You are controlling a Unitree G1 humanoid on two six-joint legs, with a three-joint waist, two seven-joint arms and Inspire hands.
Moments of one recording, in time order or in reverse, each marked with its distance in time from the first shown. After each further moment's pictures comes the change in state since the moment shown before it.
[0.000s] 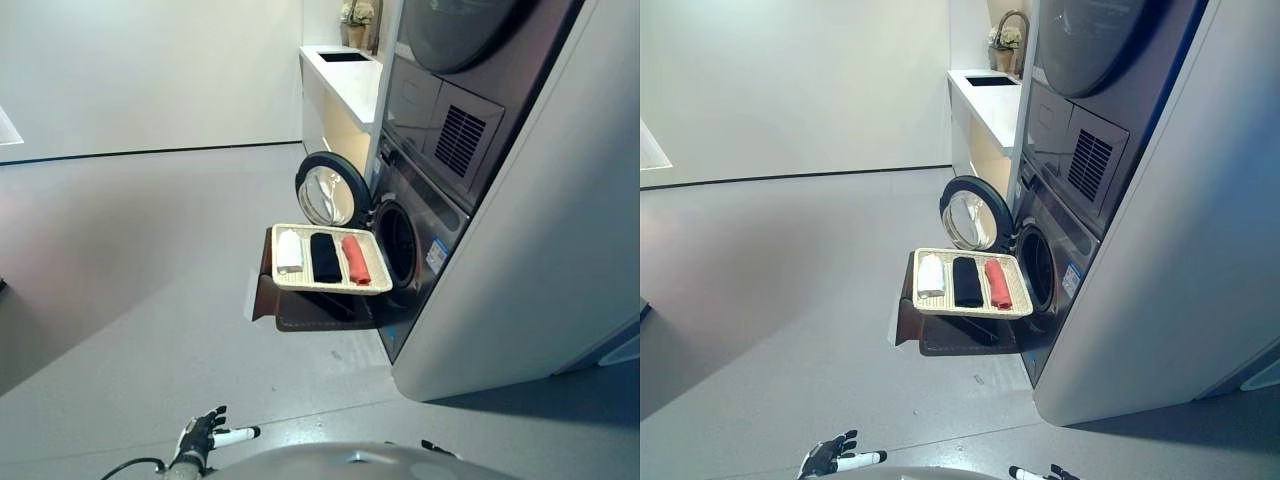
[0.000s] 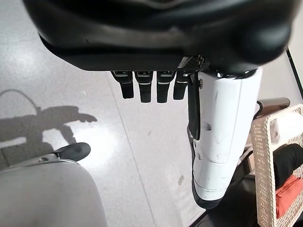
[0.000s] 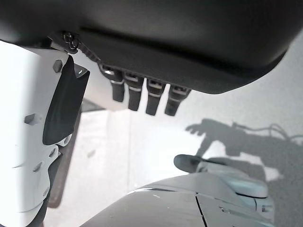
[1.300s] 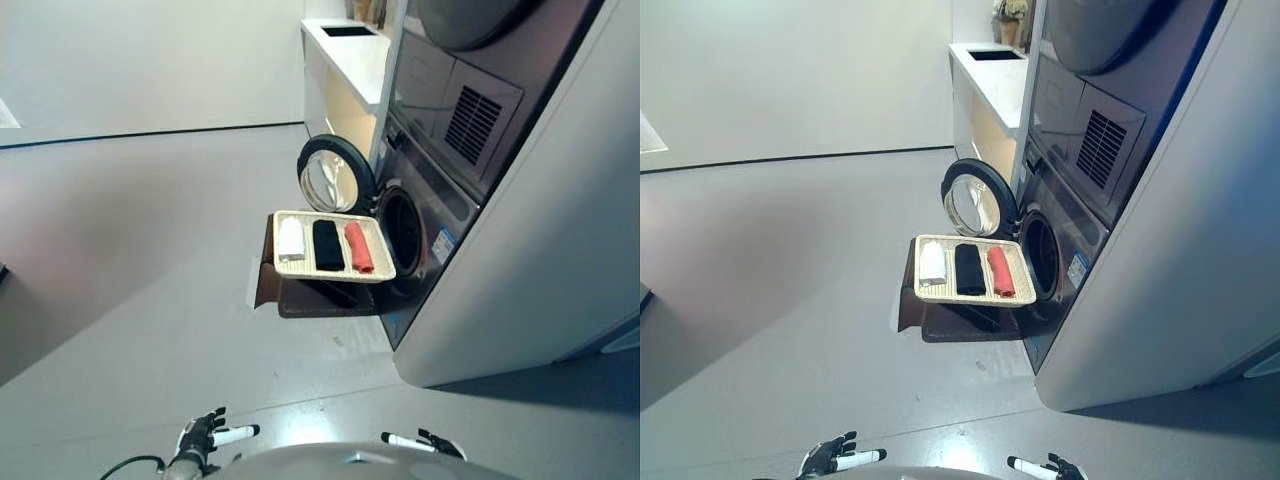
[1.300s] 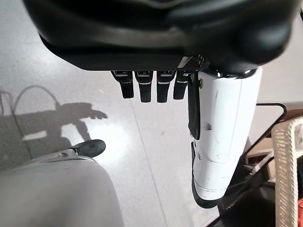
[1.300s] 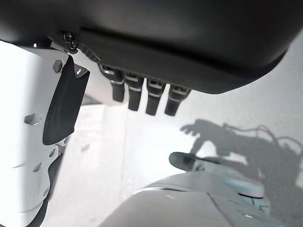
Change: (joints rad) left arm -0.037 -0.003 0.004 0.025 -0.023 0.026 0.003; right arm -0.067 -0.004 0.010 0.006 -0.018 0.022 -0.002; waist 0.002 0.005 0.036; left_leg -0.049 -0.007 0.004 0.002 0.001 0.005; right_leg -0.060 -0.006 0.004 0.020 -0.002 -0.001
